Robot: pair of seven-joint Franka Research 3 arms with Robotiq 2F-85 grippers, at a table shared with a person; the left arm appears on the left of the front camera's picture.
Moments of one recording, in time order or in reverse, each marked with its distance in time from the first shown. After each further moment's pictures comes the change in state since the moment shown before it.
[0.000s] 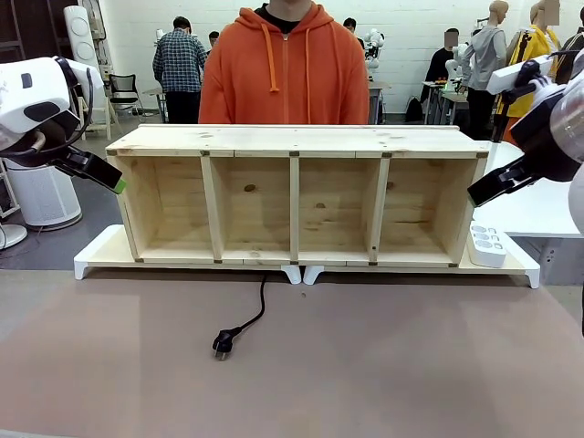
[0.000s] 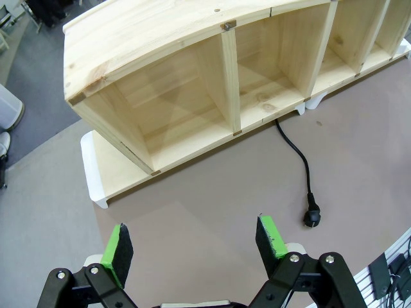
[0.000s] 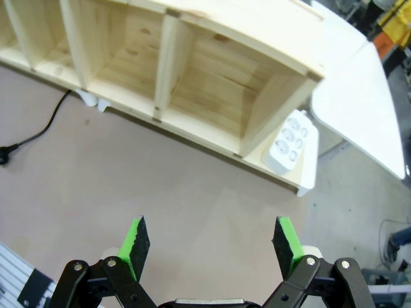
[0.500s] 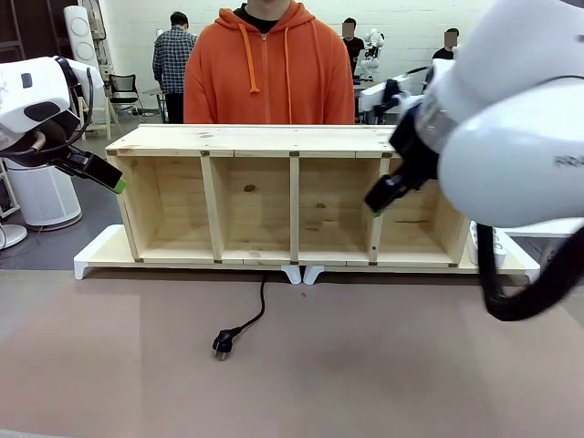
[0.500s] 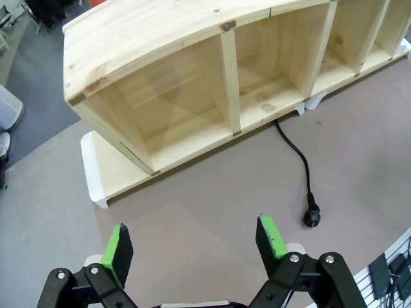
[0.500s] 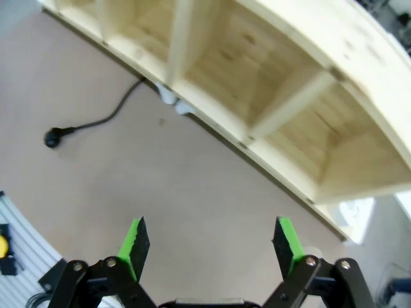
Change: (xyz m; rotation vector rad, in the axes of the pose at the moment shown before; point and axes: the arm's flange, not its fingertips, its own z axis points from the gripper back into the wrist) left arm 0.000 0.000 0.000 0.000 -0.001 -0.001; right arm 0.076 0.103 -0.045 0.195 0.067 0.195
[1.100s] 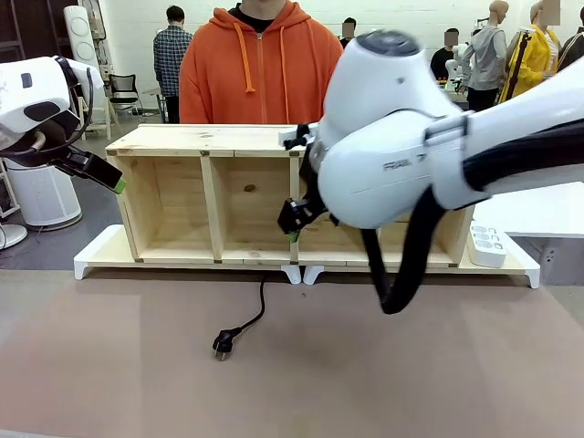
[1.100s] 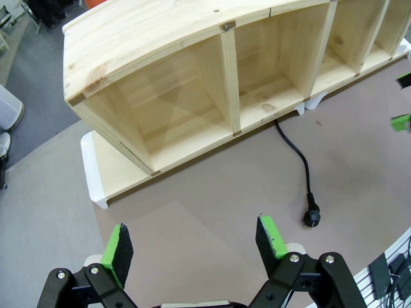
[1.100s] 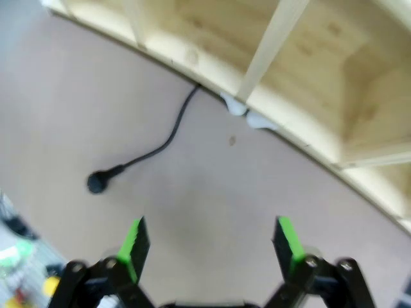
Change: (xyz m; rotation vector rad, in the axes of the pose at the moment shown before) left arm 0.000 0.000 0.000 0.000 0.000 0.000; right arm 0.069 0.080 -0.117 0.107 0.153 -0.191
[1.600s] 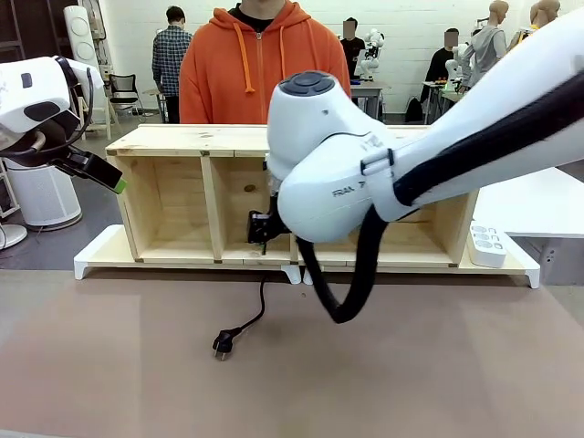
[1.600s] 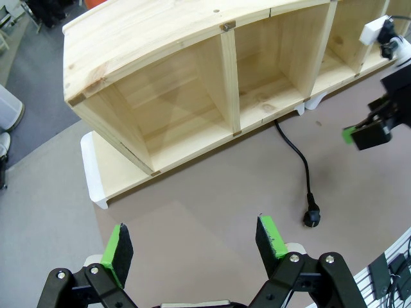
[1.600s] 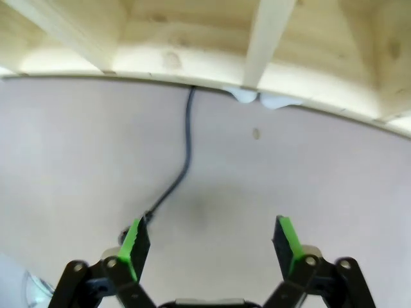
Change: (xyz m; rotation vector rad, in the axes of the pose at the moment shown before) left arm 0.000 0.000 0.000 0.000 0.000 0.000; right arm 0.031 0.046 -0.063 -0.039 0.089 -0.398
